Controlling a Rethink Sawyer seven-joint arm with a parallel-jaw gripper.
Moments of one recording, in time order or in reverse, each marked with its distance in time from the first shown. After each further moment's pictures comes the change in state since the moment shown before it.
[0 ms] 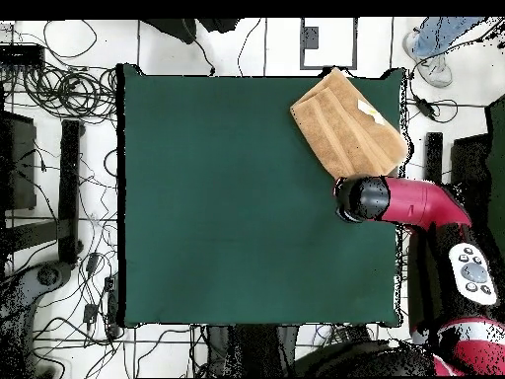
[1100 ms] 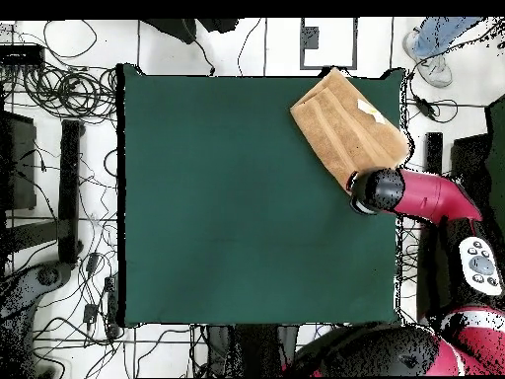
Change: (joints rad) arm -0.030 0.087 -0.002 -0.131 0.003 0.041 0.000
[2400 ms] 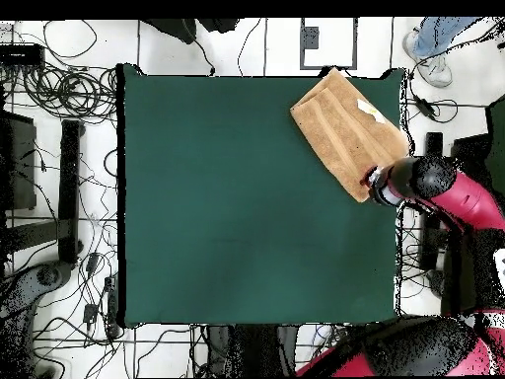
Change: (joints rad) arm -0.122 0.121 0.048 -0.164 0.297 0.260 0.000
